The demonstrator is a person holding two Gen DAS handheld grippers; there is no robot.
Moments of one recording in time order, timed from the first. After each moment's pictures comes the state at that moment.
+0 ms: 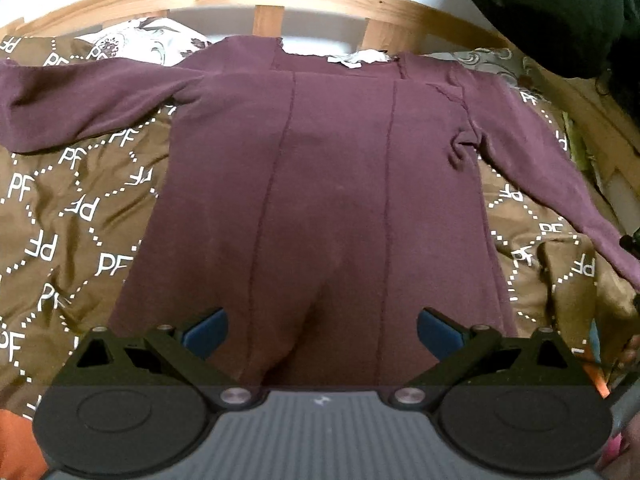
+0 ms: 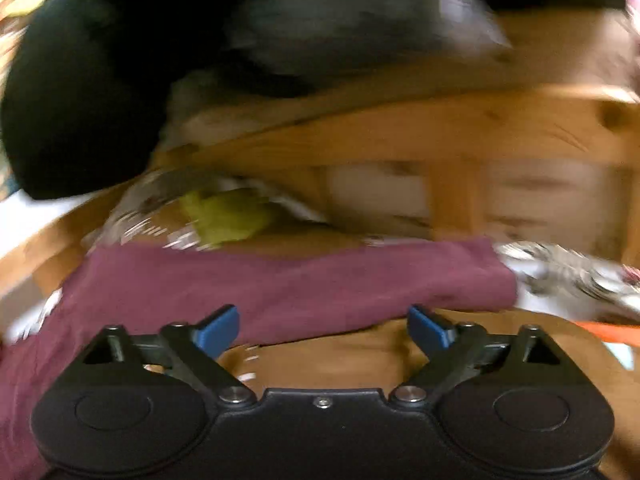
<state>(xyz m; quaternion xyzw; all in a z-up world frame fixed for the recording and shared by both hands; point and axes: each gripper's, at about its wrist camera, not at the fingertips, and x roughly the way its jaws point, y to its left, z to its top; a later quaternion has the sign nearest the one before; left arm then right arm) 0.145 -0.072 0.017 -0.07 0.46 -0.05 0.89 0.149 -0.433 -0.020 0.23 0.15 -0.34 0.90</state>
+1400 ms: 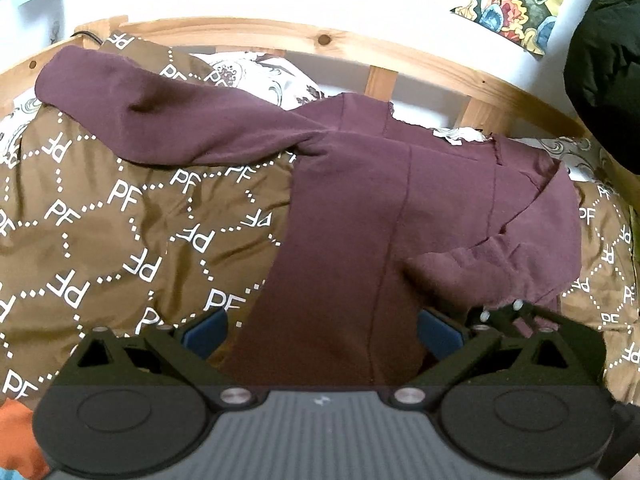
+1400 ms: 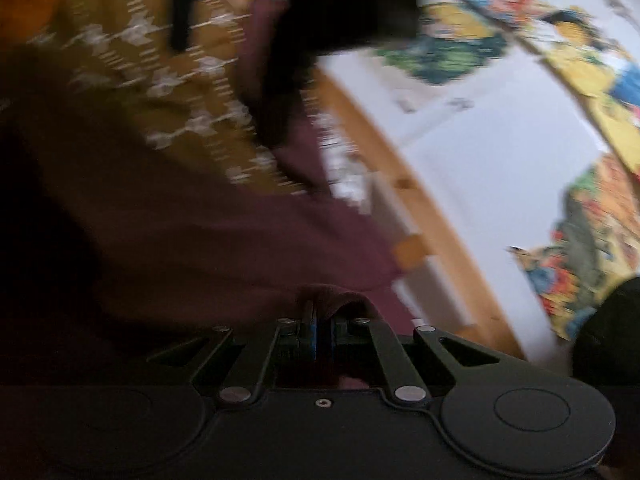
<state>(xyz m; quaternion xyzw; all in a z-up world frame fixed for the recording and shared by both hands) 0.141 0.003 0.032 -0.11 0.39 0.06 0.91 0.182 -0.167 -0.096 -0.49 0.03 0.25 0.83</state>
